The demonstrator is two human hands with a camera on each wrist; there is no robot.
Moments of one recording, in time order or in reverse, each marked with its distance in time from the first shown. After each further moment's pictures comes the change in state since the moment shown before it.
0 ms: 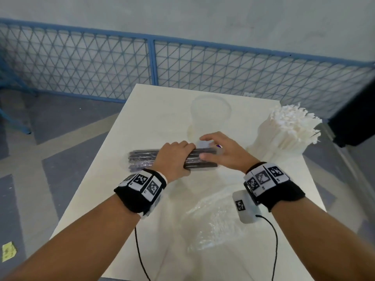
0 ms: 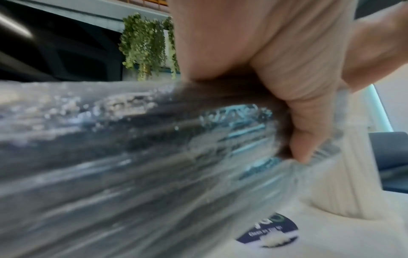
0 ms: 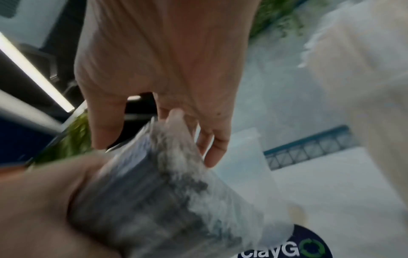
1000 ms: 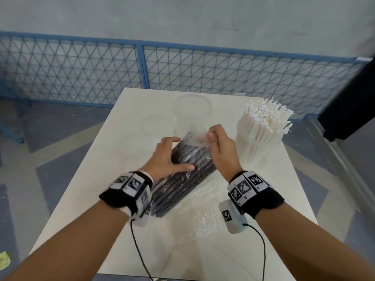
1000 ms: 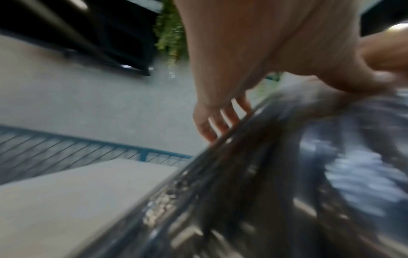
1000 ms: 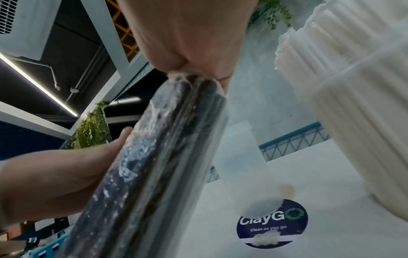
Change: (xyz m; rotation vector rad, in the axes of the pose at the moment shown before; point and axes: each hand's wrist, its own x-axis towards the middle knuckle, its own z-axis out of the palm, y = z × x) left_hand -0.014 0.034 -0.004 -0.739 -0.022 -0.193; right_hand -0.041 0.011 0.004 0.081 0.575 -0.214
